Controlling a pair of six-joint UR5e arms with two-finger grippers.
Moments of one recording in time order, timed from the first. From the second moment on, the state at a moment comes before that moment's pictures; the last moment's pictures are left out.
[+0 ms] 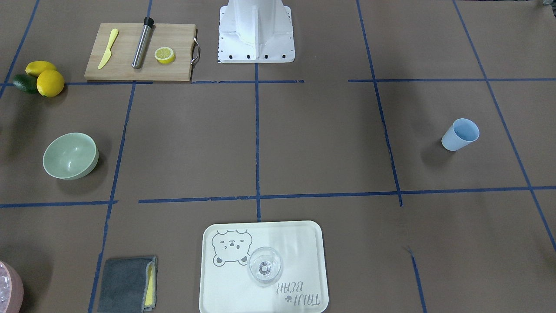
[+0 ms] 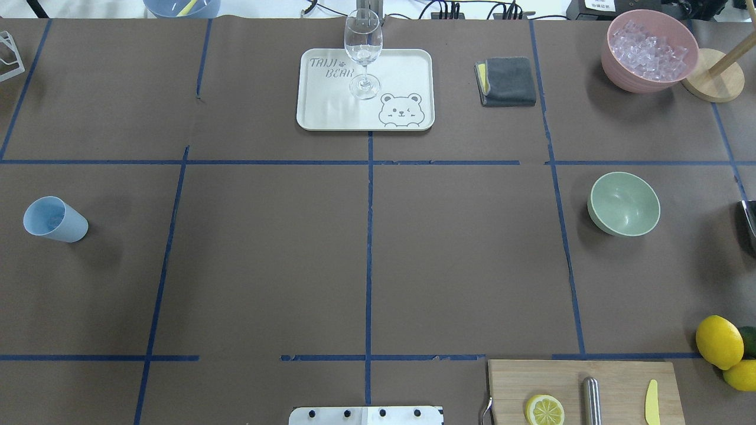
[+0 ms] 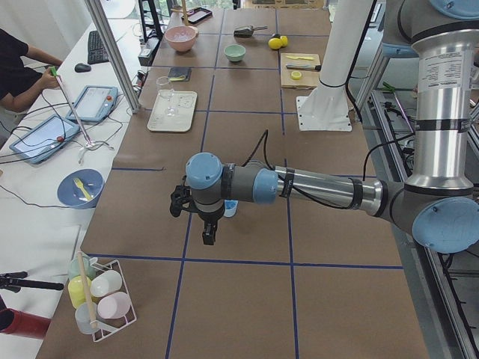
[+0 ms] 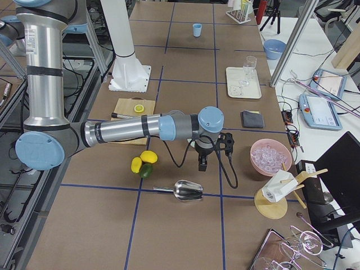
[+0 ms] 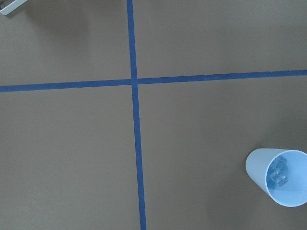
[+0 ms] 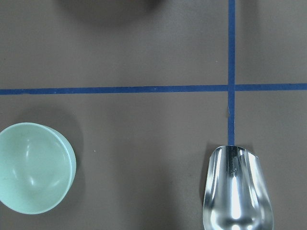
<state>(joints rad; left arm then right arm) -1.53 -1.52 -1.78 -1.52 -2.41 -0.01 1.48 -1.61 1.79 -1.65 2.44 0.16</state>
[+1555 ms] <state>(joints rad) -1.53 -1.51 -1.78 -1.56 -2.41 0.00 1.33 -1.63 1.80 -1.55 2.45 0.19</state>
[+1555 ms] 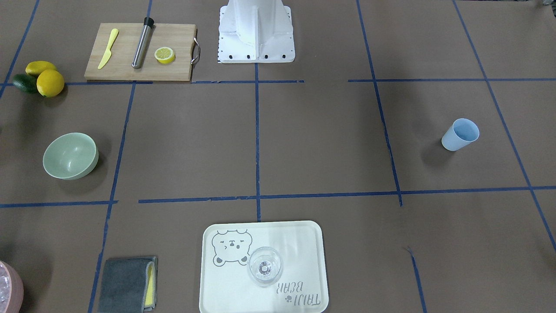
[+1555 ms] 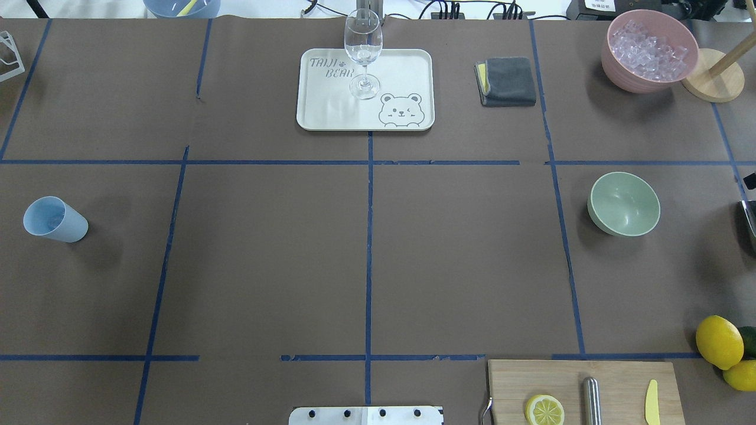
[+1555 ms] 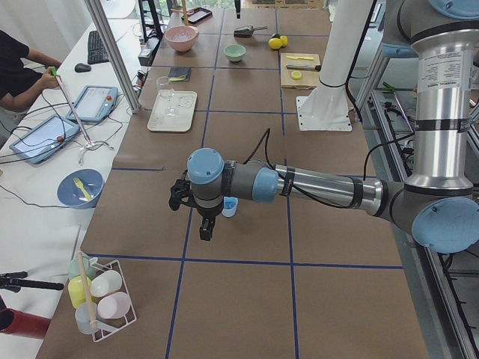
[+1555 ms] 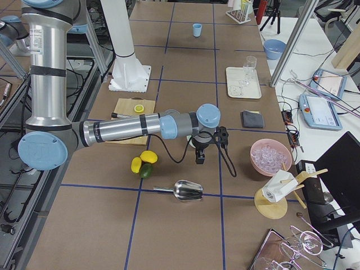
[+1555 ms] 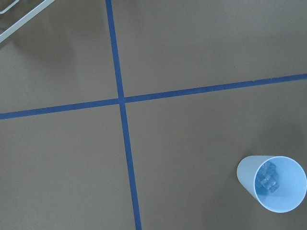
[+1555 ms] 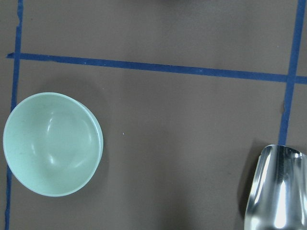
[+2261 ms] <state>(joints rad) -1.53 -1.51 -1.79 -1.57 -2.41 0.00 1.08 -1.61 1.78 -1.23 2.31 0.65</state>
